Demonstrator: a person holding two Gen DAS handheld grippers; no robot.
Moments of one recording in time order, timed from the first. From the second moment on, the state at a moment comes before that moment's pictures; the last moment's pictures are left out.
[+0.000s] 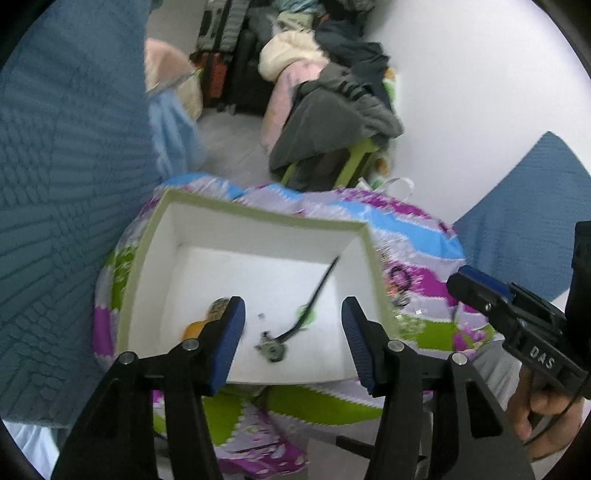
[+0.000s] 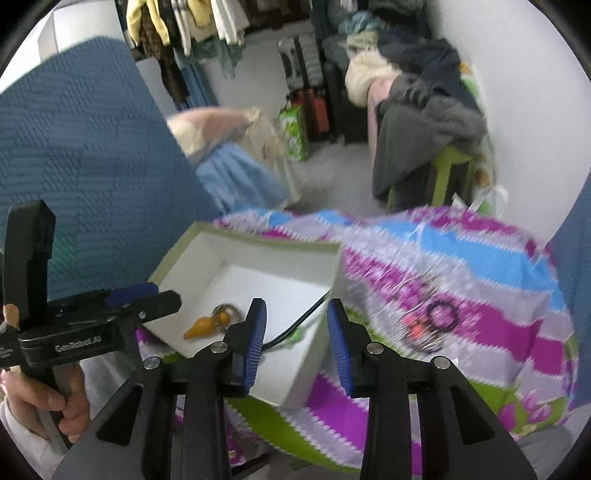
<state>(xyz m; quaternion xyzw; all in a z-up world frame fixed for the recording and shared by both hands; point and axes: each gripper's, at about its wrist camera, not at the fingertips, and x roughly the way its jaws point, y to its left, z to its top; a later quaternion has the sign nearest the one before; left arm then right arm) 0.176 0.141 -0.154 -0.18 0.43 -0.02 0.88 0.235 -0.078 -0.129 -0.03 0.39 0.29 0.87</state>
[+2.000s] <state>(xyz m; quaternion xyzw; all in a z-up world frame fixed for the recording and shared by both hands) 0.315 -0.059 -0.277 -0.12 0.52 -0.05 0.85 0.316 -0.243 -0.273 0.07 0.48 0.22 0.85</state>
